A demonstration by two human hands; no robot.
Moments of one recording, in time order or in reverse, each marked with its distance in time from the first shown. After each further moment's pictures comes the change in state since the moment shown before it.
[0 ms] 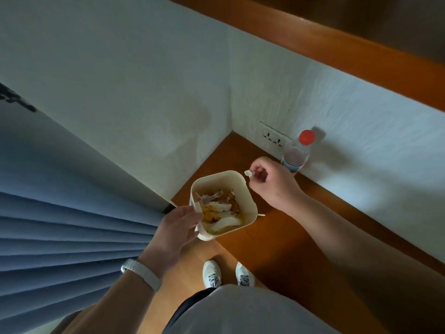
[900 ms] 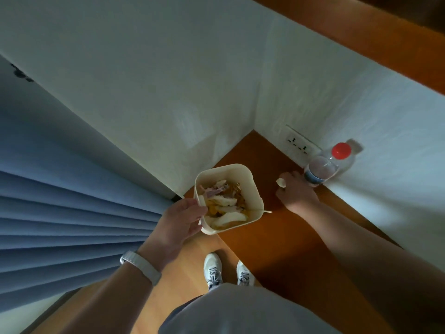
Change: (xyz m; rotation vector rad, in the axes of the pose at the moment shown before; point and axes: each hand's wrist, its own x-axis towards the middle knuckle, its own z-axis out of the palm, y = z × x) left_hand 0.015 0.015 -0.020 -0.069 0.013 0.003; right_hand 0.048 0.087 0.038 -0.433 -0.205 0.318
